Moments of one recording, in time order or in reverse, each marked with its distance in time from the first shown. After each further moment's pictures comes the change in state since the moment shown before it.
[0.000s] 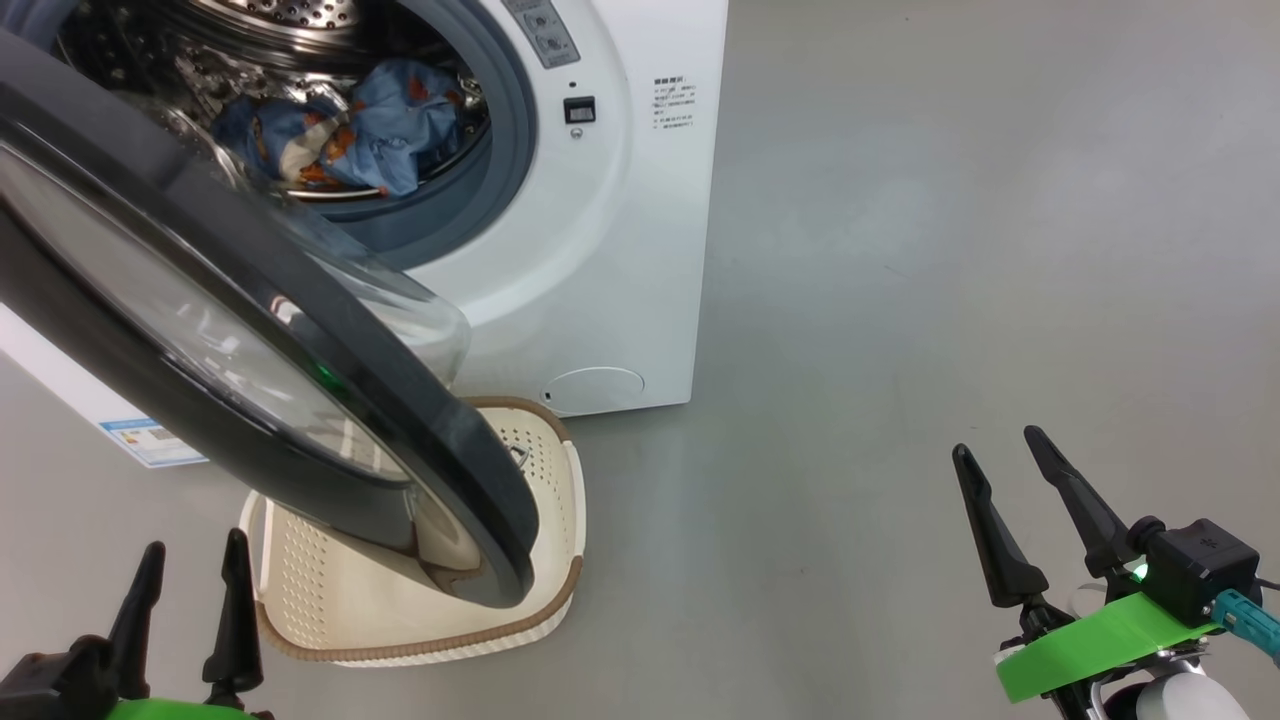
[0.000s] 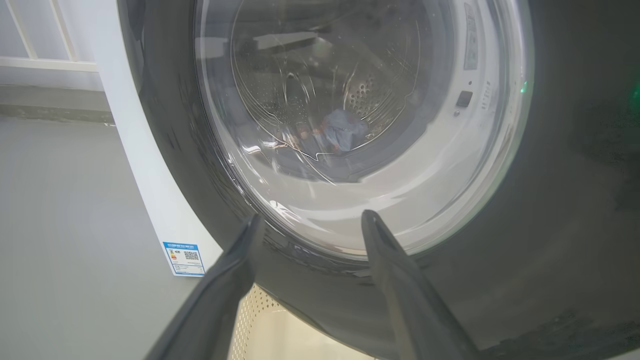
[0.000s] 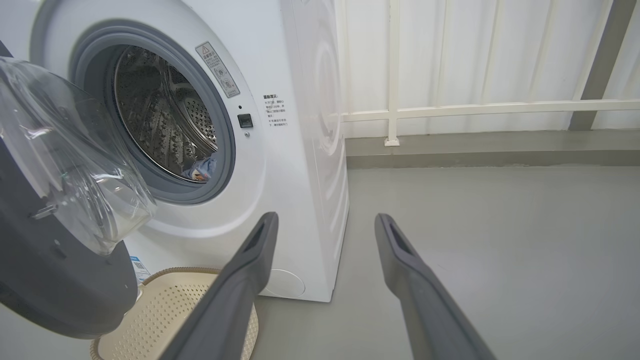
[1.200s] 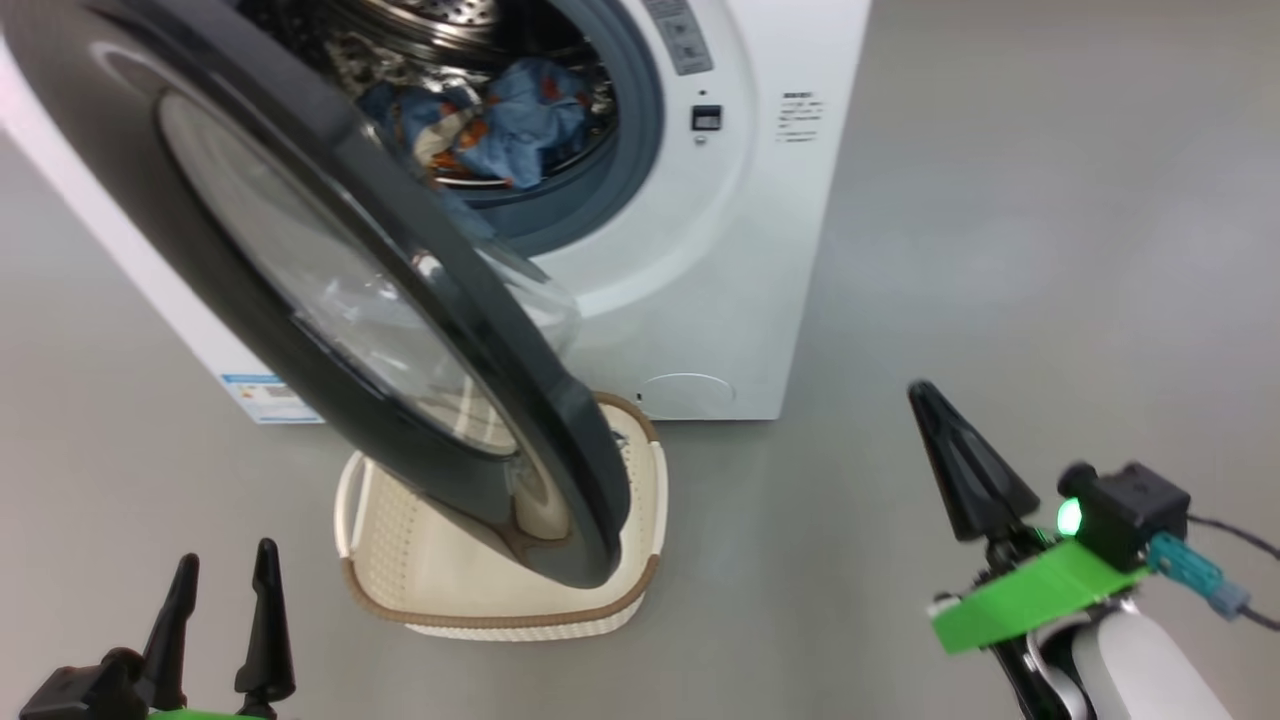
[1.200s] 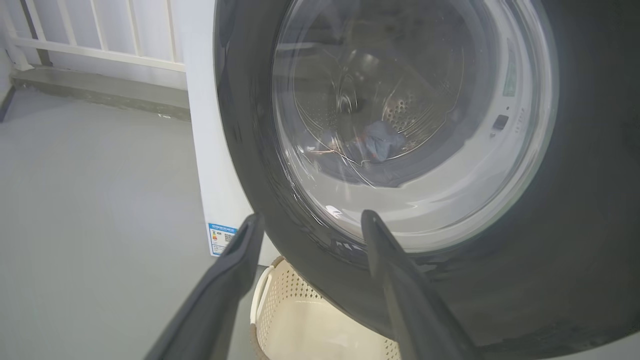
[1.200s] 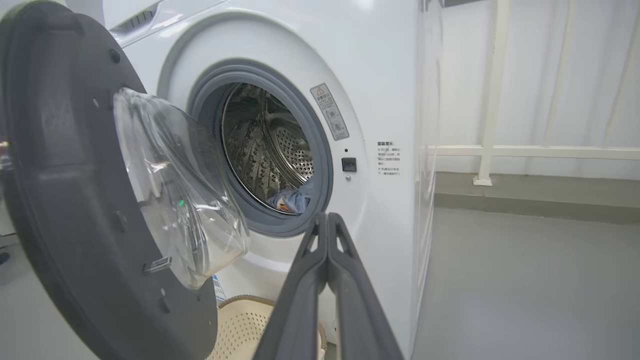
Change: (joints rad) left arm 0.021 -0.055 -0.007 -0.017 -0.010 0.000 0.000; right arm -0.113 0.021 0.101 0.014 0.005 0.000 0.000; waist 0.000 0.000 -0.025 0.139
